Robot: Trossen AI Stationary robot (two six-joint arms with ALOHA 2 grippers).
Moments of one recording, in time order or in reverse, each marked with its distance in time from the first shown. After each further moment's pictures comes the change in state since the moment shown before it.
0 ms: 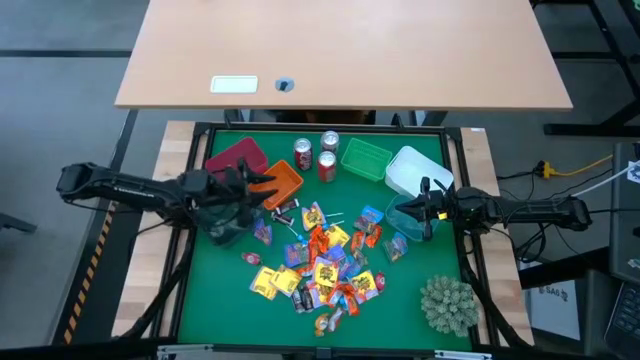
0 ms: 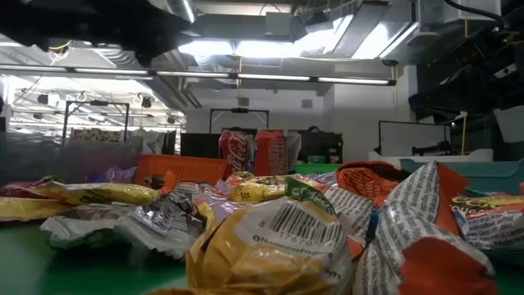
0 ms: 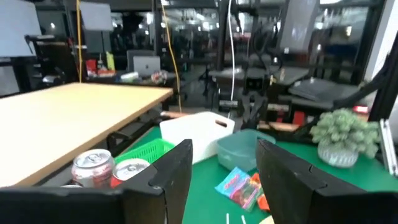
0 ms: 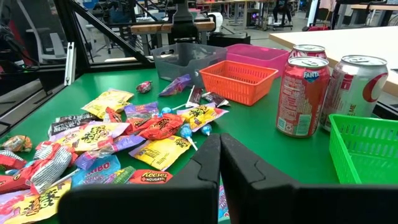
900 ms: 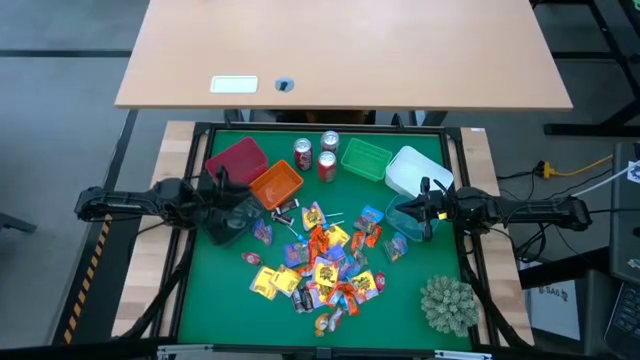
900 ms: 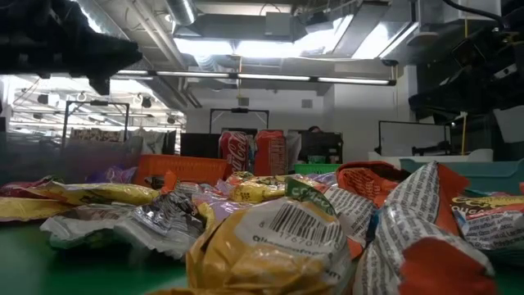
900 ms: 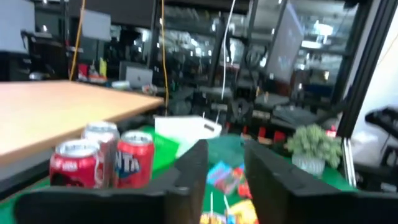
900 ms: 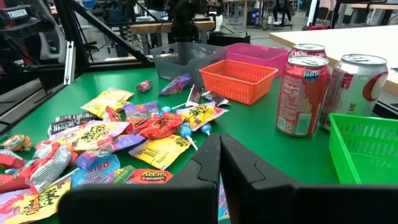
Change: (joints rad) left arm 0.000 -0.756 -0.310 -0.314 0.037 -0.122; right arm 0.000 0.000 0.000 -0.002 0.001 0.000
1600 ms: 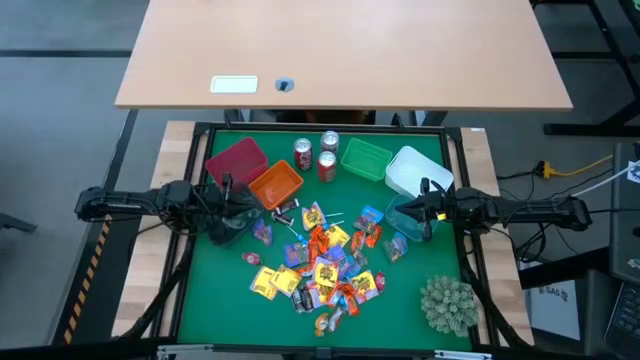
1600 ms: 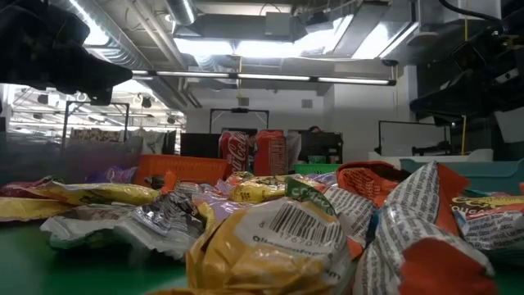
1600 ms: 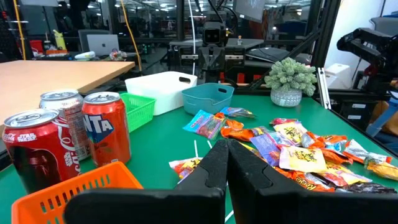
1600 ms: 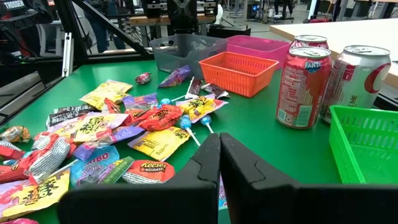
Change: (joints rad) left arm 0.000 -0.002 0.000 -0.211 0.158 0.113; right arm 0.000 0.000 0.000 -0.034 0.000 -0.001
